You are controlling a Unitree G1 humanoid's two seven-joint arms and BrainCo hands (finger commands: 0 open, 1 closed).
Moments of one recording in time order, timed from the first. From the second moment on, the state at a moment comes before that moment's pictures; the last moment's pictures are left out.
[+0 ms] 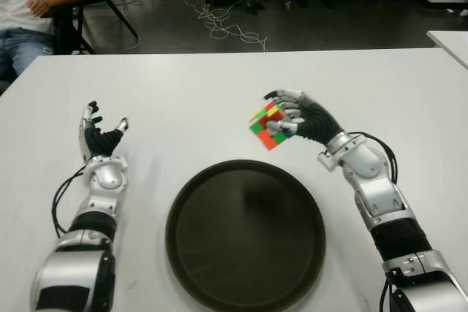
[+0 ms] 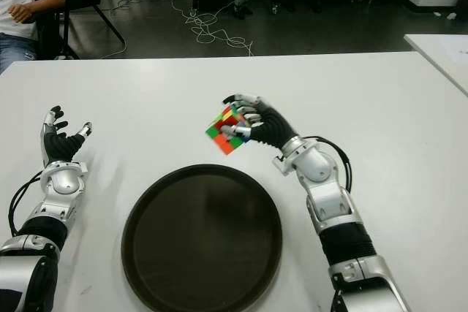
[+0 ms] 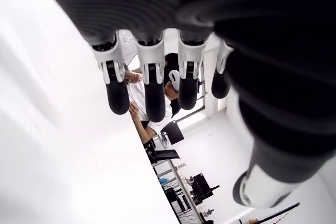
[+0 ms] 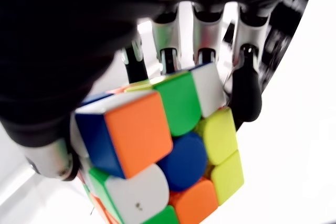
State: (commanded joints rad) left arm -0.56 0.25 0.09 1.10 0.19 -0.34 0.53; right arm -0.39 -0.20 0.15 0.30 -0.04 -0.26 0.43
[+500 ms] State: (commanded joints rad) left arm -0.56 0.25 0.09 1.10 0.19 -0.33 0.54; right arm -0.37 -0.26 0.23 0.19 -0.05 -0.17 0.60
